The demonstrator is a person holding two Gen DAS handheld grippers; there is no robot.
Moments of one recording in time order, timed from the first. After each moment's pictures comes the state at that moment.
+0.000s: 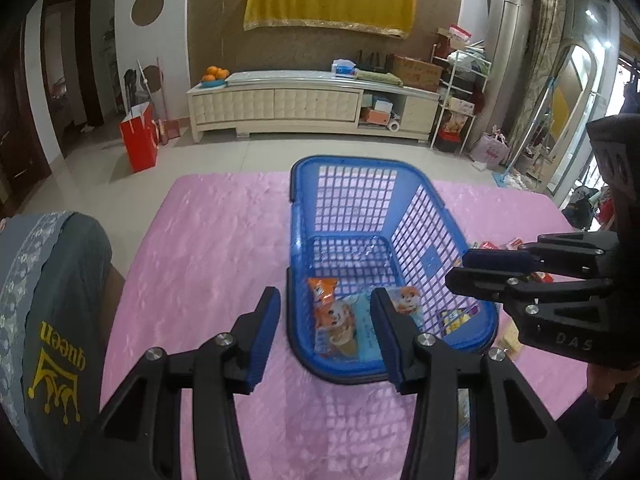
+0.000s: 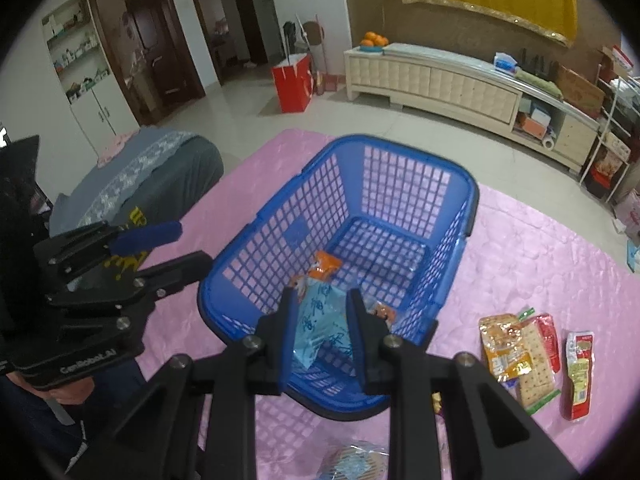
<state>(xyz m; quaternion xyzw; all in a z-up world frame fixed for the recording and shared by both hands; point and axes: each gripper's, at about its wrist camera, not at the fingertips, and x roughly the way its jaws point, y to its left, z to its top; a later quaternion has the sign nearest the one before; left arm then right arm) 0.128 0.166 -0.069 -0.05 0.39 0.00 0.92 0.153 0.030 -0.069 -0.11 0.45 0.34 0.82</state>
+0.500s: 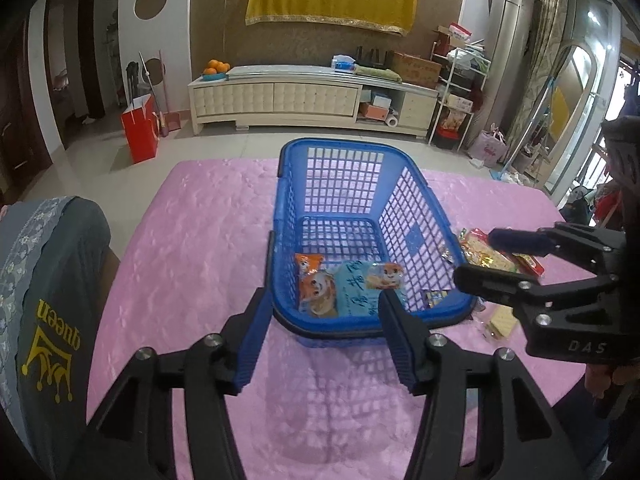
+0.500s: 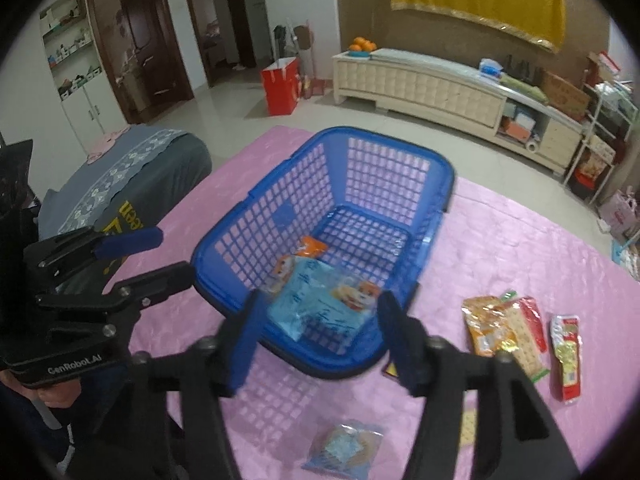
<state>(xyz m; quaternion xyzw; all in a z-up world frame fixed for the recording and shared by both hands) 0.096 0.142 -0.072 -0.06 0.40 0.01 0.92 0.122 -0.002 -0.061 -0.11 0.42 0.32 0.84</state>
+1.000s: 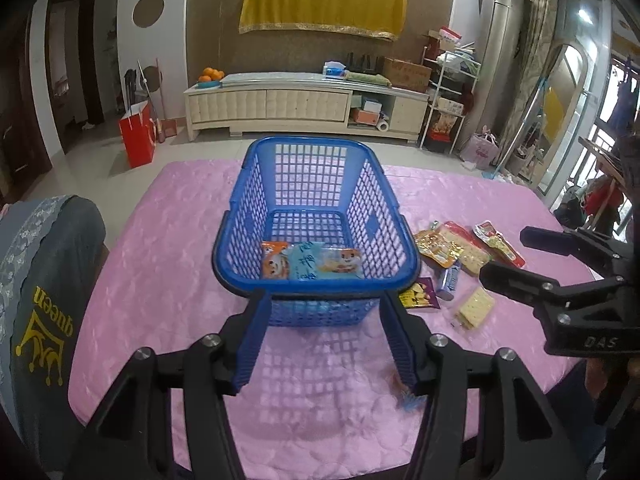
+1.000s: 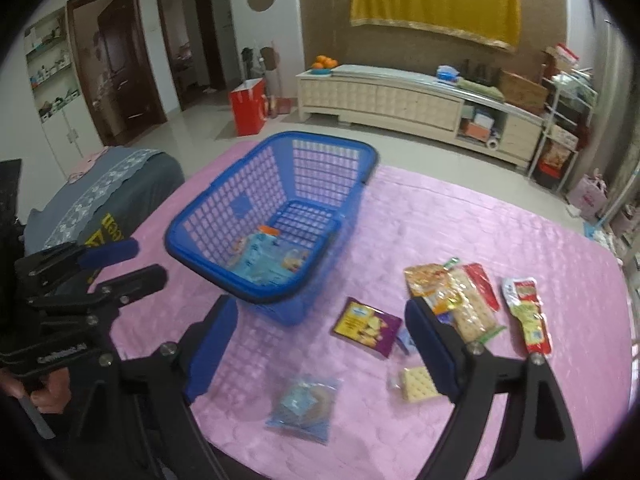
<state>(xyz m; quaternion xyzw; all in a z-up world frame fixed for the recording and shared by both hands) 0.066 0.091 -0.073 -0.05 0.38 0.00 0.92 0.094 -0.069 -0.060 -0.09 0.40 0.26 0.87</state>
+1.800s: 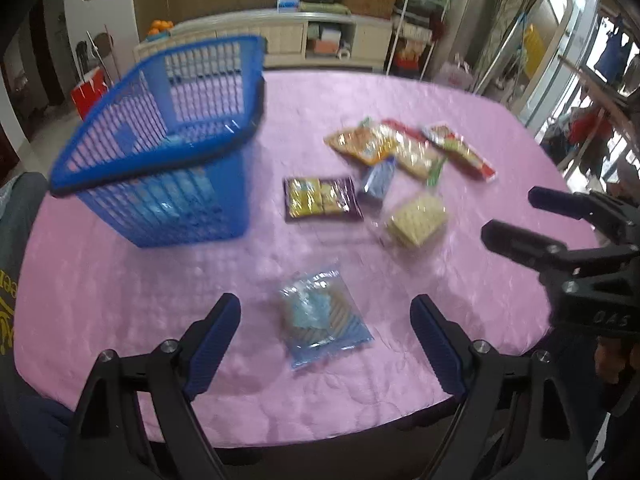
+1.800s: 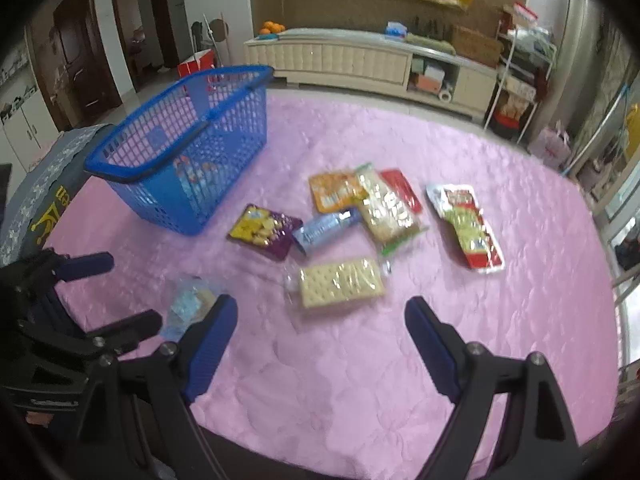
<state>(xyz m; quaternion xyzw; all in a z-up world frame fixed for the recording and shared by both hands) 0.082 -0.033 -0.159 -0.03 0.49 -0.05 0.87 0.088 -0.173 -0.123 -0.09 0.47 0.20 0.86</state>
